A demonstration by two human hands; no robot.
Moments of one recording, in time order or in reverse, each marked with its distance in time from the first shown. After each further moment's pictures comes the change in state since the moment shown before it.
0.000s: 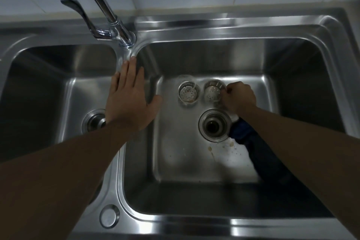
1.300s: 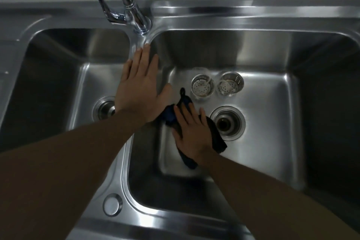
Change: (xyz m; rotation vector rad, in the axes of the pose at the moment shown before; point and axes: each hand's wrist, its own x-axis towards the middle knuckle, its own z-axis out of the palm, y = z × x) left_hand -0.001 0.000 -0.001 0.024 -0.032 -0.005; right_hand -0.128 -0.074 0.119 -0.120 -0.115 -0.626
